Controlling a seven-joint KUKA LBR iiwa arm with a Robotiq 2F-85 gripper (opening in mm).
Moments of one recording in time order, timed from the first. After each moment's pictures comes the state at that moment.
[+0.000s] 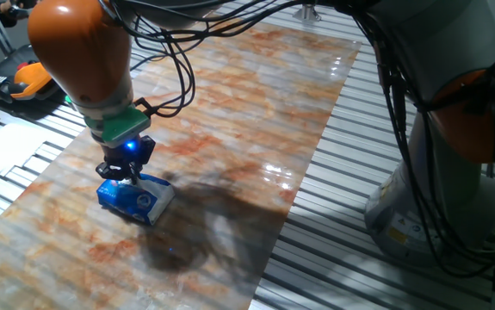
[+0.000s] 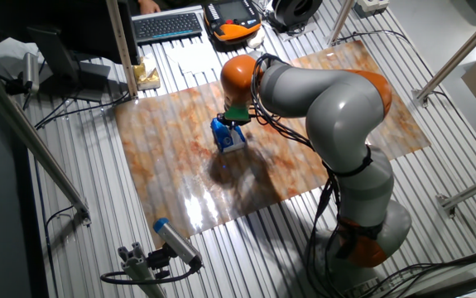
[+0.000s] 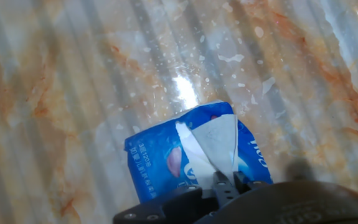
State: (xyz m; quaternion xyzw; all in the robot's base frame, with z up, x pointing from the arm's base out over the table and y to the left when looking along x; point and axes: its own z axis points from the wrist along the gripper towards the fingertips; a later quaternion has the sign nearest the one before) arm 0.580 0.196 0.071 0.16 0.98 -0.02 0.05
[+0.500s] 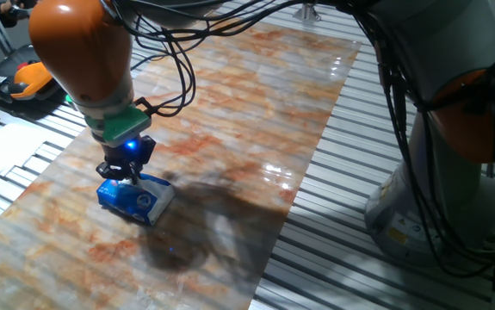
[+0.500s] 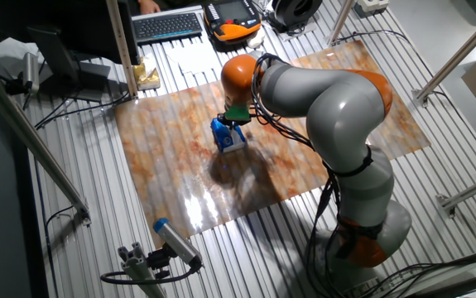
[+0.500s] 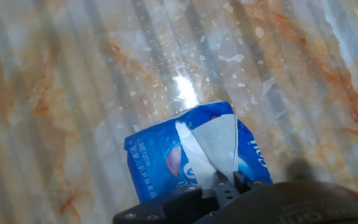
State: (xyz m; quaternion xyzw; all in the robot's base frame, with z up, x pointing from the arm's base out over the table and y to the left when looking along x) arm 0.579 0.195 0.069 0.16 0.99 -0.01 0.05
